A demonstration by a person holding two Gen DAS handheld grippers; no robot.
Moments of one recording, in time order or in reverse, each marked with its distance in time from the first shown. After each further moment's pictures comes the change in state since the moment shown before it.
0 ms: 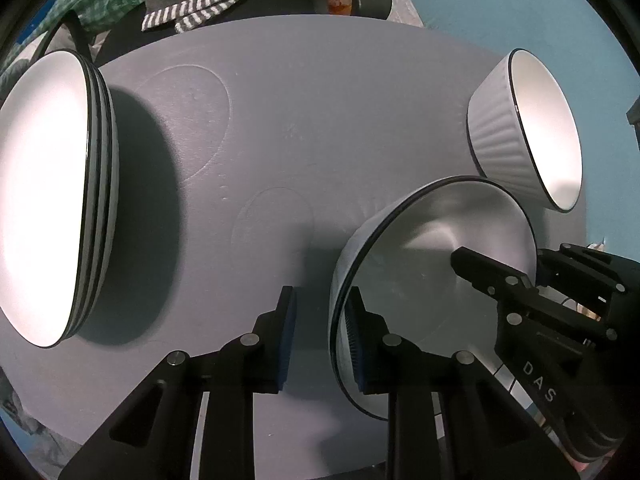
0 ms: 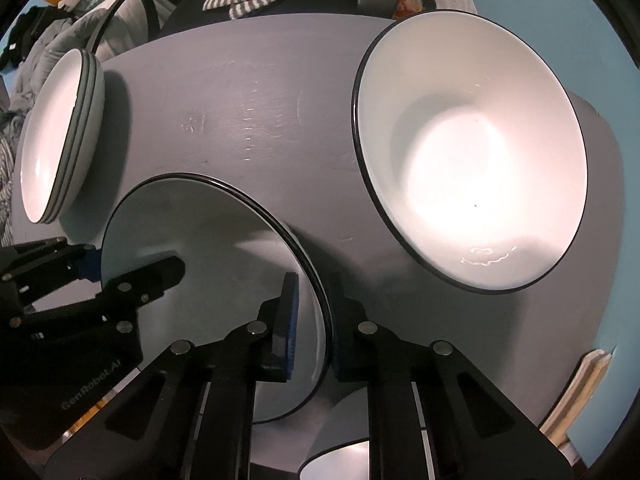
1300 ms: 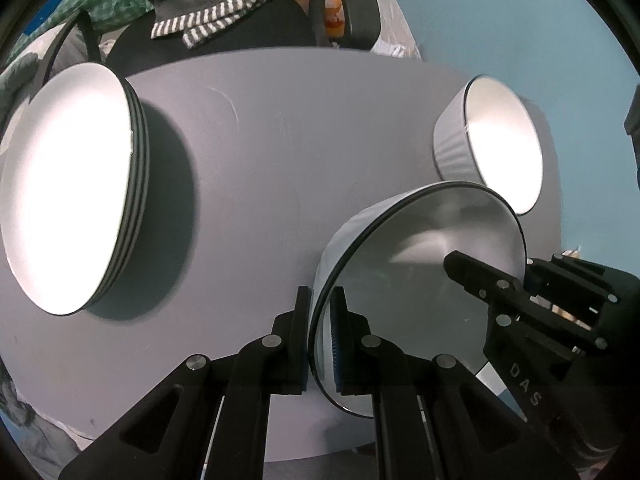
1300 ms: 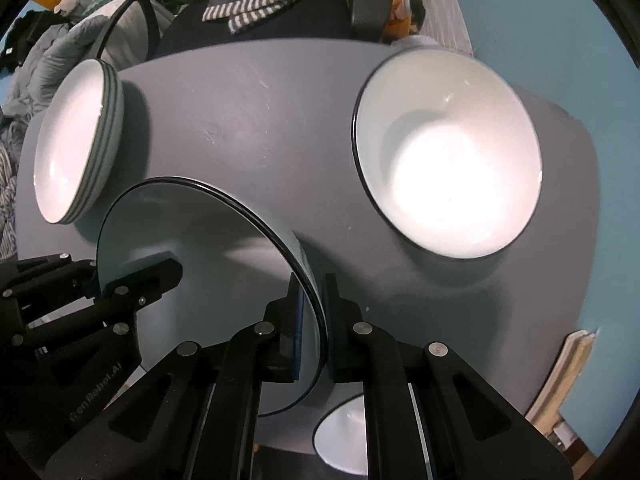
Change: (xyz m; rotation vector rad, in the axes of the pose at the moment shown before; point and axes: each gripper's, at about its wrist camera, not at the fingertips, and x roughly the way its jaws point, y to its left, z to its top) left arm -0.024 -0.001 -0.002 -0.032 -0.044 -0.038; right arm -0.029 0.015 0.005 0.005 -0.017 -0.034
